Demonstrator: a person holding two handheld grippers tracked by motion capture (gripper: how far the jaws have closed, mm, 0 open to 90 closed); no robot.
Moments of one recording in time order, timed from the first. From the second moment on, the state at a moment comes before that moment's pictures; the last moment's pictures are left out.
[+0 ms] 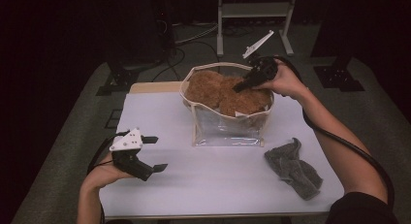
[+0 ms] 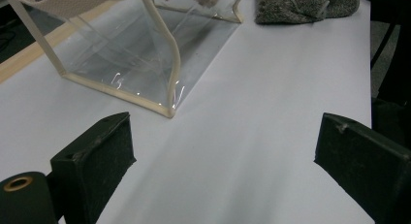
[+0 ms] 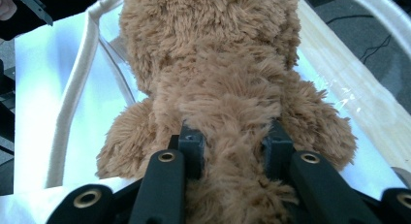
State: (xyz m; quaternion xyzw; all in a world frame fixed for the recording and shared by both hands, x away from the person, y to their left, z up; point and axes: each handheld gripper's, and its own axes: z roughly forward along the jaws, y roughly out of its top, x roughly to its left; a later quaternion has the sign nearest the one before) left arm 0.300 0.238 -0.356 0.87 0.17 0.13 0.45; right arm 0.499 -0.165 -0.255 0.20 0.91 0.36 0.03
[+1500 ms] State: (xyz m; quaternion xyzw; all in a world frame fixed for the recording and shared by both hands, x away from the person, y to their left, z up) left arm 0.298 0.241 -0.354 0.87 0.16 0.13 0.46; right arm 0.512 -0.087 -0.272 0.17 0.92 0.35 0.05
